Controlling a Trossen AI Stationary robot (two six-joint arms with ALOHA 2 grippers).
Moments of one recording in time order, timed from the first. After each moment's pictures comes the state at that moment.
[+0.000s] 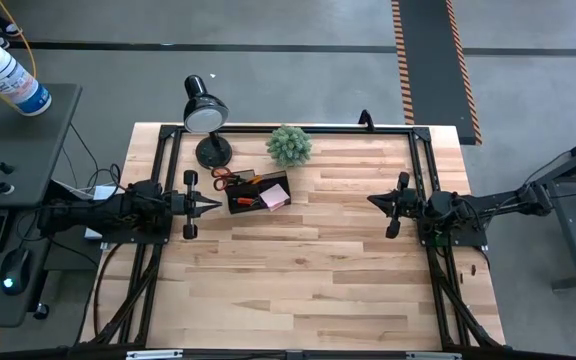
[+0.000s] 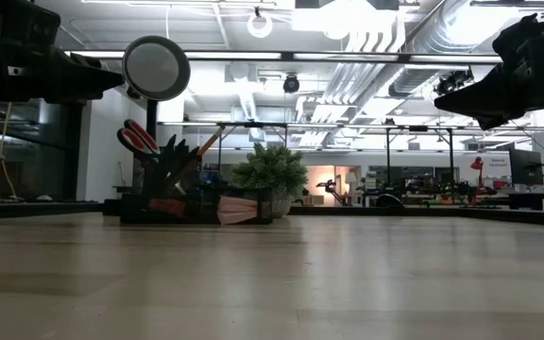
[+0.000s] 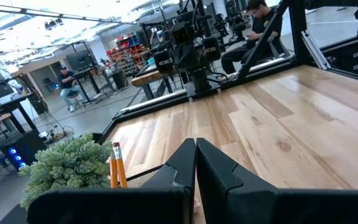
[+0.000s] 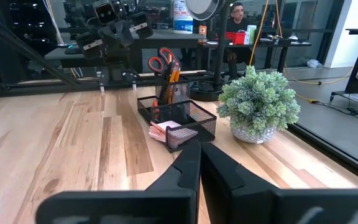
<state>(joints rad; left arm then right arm) 0.20 0.05 0.01 0.02 0.05 0.34 0.15 0.16 0.01 0.07 0.44 0.03</state>
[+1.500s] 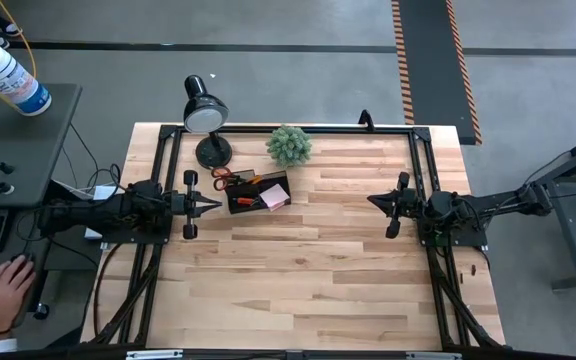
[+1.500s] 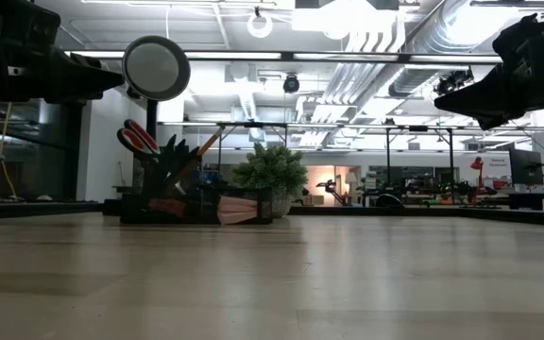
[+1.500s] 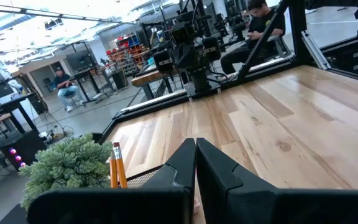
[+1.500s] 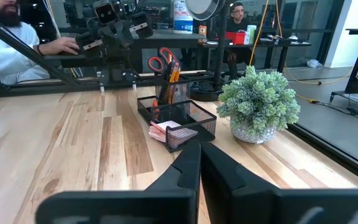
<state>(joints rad) 0.20 0.05 0.01 0.02 0.05 0.34 0.15 0.16 0.01 0.07 0.44 0.03</state>
